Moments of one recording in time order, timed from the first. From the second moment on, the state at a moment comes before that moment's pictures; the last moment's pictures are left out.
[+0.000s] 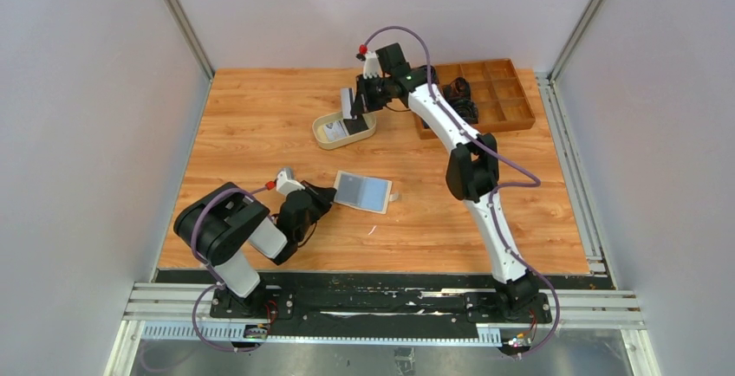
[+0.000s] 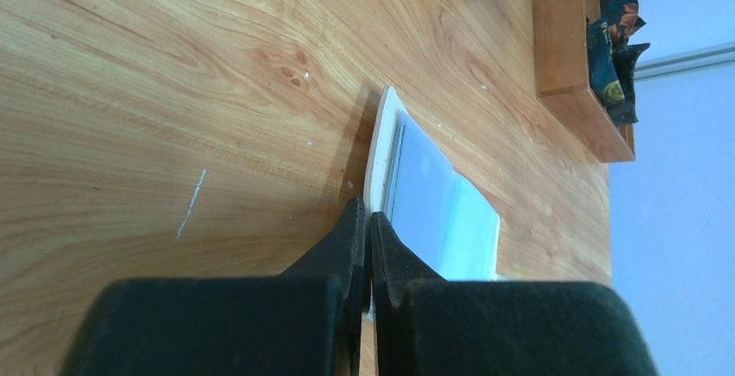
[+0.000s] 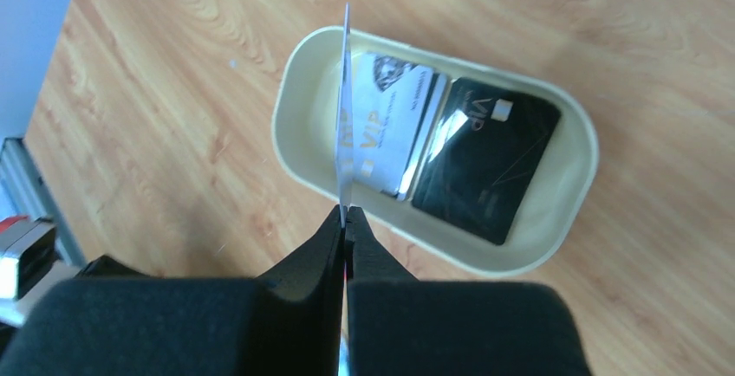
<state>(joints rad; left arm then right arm) -0.60 1.65 0.16 1.15 -0.33 -1.07 0.50 2.50 2.48 -0.71 -0.54 0.19</state>
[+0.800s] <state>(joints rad) -0.60 1.67 0.18 1.12 -0.33 -1.05 0.49 2.40 1.99 -0.34 -0.41 0.12</state>
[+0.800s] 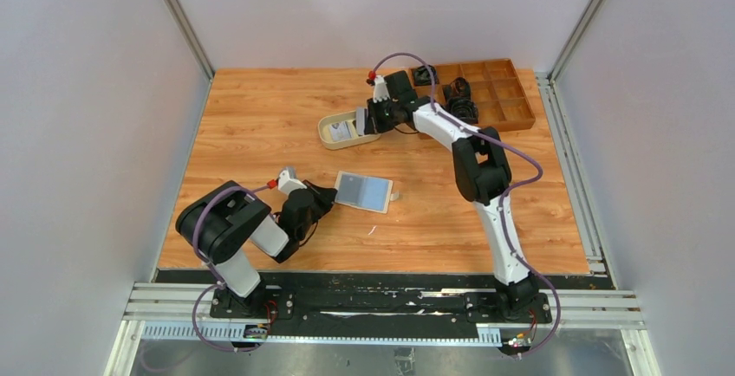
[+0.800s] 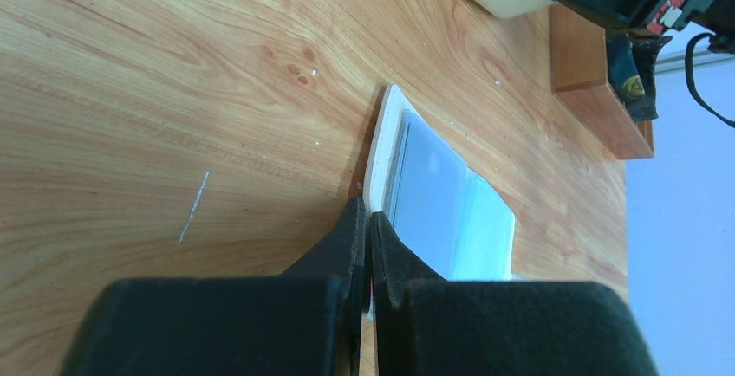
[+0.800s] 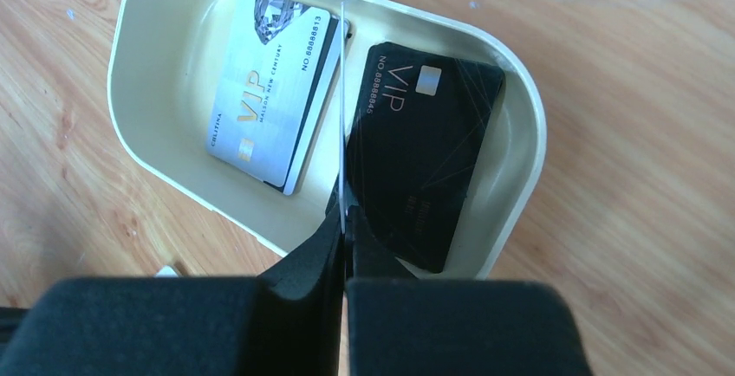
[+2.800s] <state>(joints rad) -0.60 1.70 0.20 1.13 -0.30 -1.05 0.44 2.26 1.79 -0.27 -0.61 0.48</state>
